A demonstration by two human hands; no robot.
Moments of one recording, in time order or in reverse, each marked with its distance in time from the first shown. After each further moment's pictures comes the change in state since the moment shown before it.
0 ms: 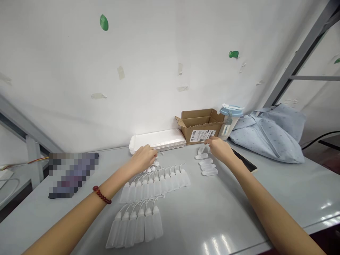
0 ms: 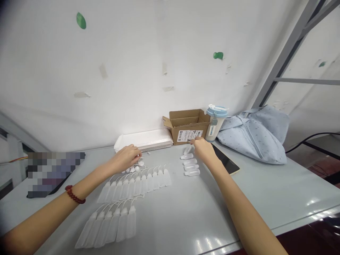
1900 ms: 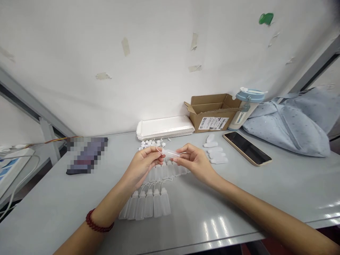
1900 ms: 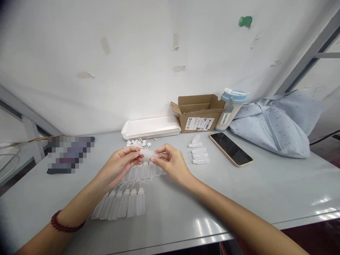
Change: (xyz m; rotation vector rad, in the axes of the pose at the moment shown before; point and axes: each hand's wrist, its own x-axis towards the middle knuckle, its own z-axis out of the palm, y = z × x) left_hand -0.066 0.047 0.008 -1.599 0.245 -0.568; right_hand -0.070 -0.135 0.002 1.626 -0.225 -0.051
